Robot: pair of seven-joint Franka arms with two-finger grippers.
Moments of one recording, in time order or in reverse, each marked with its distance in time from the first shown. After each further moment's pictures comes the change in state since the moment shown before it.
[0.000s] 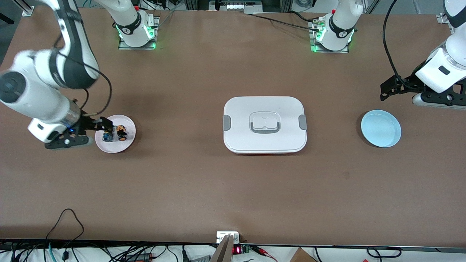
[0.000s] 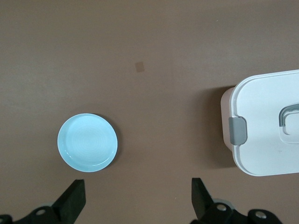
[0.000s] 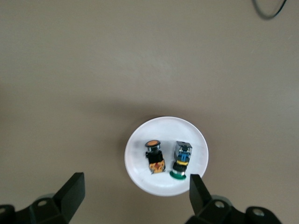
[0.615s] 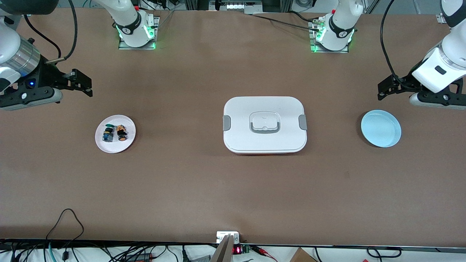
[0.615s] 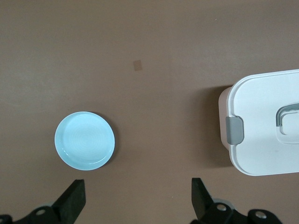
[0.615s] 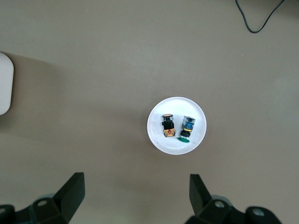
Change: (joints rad) left arm -0.013 0.000 -0.001 0.000 0.000 -0.007 -0.026; right arm 0.045 -0.118 0.007 0.223 0.005 -0.355 0.000
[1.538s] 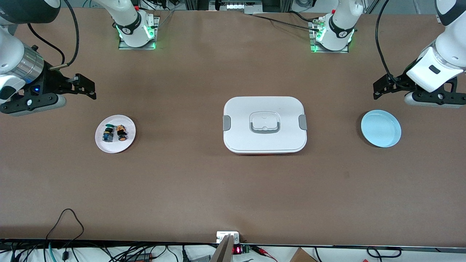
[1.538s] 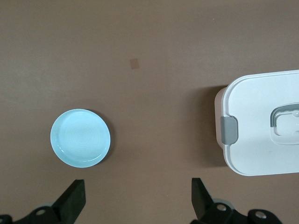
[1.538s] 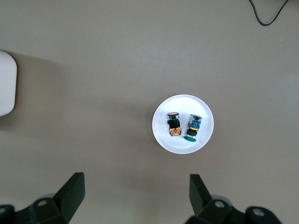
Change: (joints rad) left arm -0.007 0.000 -0.015 0.004 0.000 -0.009 -0.036; right arm -0.005 0.025 -0.005 0.002 0.028 -0.001 0.000
